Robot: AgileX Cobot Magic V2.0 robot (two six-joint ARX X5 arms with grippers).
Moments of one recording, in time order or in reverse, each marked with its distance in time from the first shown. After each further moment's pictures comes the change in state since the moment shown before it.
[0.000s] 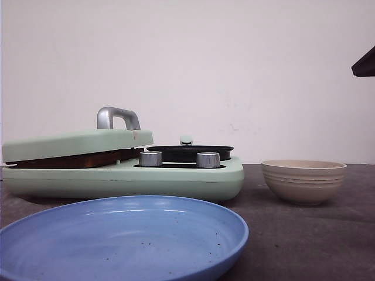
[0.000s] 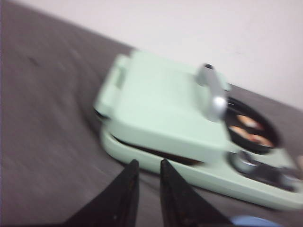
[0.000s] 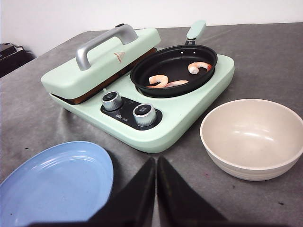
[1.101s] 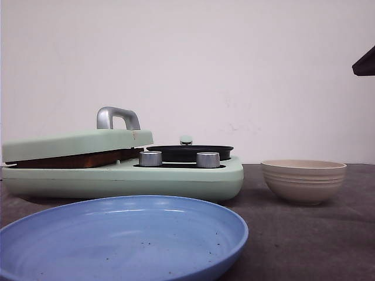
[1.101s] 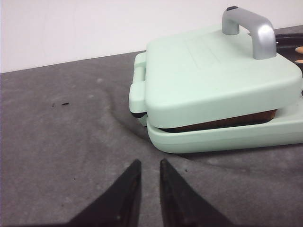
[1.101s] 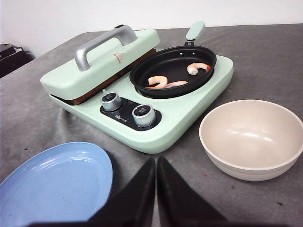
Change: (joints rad) left arm 0.220 -0.001 -0.238 0.241 0.206 0.445; right arm 0.000 -0.001 0.000 0.001 0.000 0.000
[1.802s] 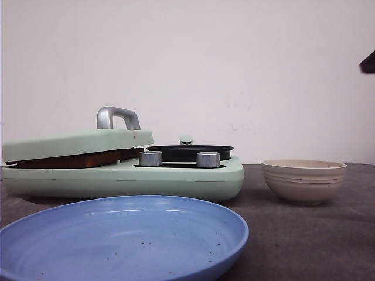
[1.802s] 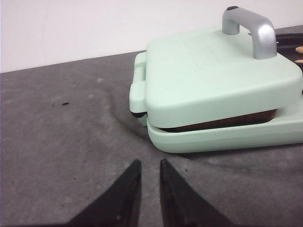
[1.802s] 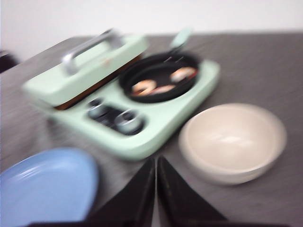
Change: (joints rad) left arm 0.000 0.000 0.000 0.000 0.000 0.000; right arm -0.010 -0.080 -0.002 -0.017 0.148 -0.039
